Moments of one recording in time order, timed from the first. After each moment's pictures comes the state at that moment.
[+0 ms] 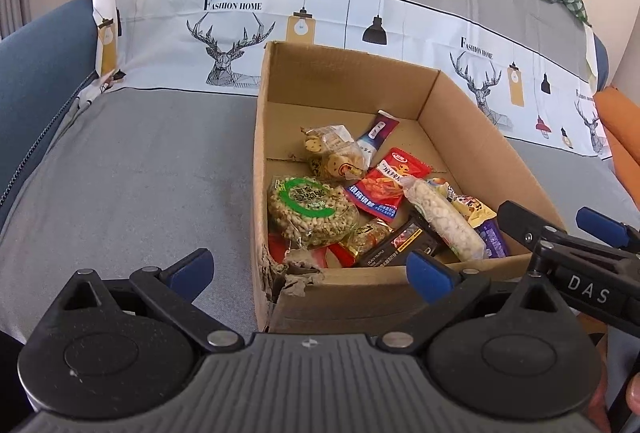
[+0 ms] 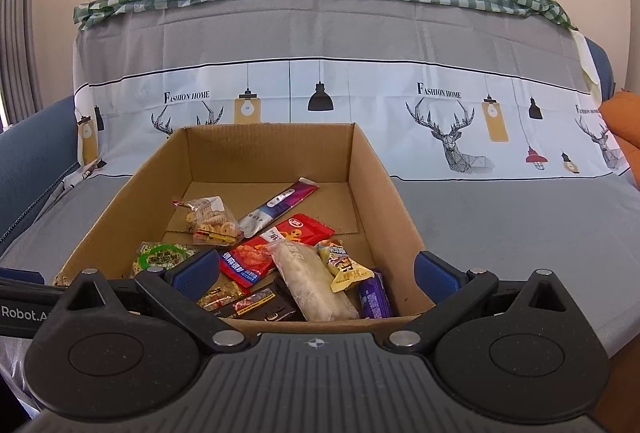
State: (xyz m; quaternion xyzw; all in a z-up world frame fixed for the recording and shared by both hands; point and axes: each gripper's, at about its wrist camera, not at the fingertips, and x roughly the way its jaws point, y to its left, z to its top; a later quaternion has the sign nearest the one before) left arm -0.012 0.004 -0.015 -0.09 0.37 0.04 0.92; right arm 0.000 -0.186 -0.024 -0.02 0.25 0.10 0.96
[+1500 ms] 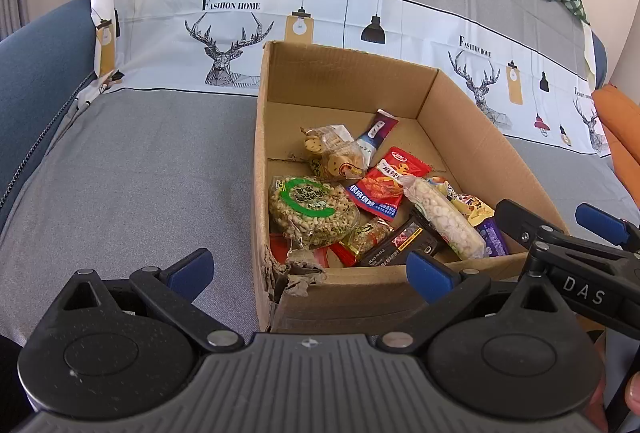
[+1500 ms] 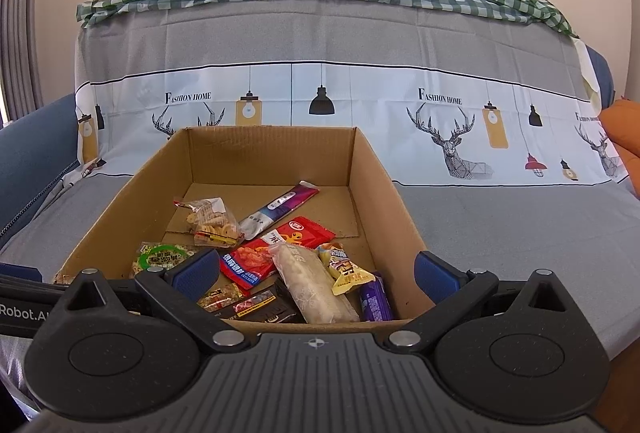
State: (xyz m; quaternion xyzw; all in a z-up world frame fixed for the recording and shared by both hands) left arm -0.013 0.003 -0.014 -0.09 0.37 0.04 0.92; right arm -0.001 -0.183 -0.025 -0.03 0.24 0.10 0.96
